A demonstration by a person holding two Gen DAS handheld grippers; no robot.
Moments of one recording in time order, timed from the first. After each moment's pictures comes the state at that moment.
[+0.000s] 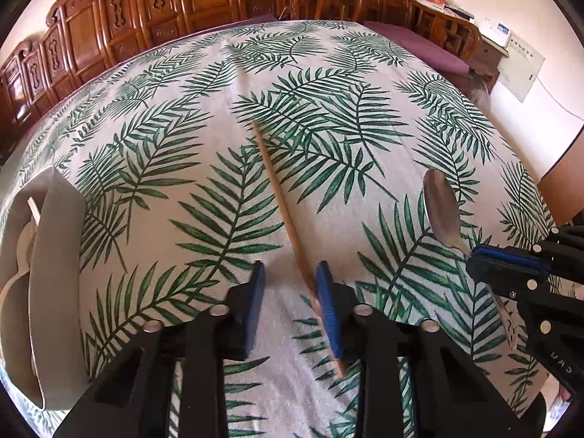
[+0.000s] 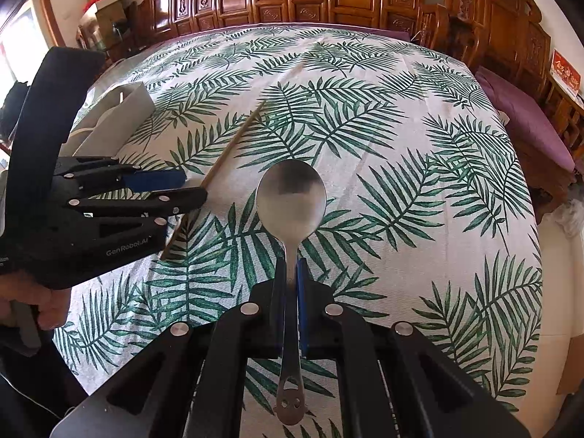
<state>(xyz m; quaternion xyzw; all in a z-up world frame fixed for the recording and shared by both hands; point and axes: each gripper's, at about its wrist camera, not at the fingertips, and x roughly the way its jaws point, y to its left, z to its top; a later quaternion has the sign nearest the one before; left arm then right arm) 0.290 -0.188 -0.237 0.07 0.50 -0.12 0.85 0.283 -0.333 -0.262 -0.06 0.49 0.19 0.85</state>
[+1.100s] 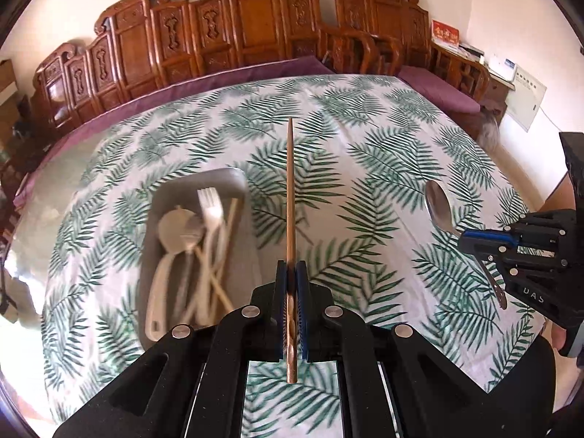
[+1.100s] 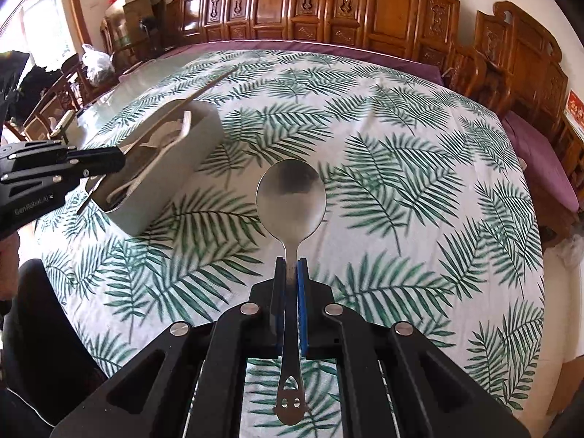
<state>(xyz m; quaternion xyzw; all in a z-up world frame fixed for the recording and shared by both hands) 0.232 -0.035 -0.141 0.06 0.45 -0.08 0.89 0.264 -0.230 -0.211 -0.09 0.46 0.22 0.86</state>
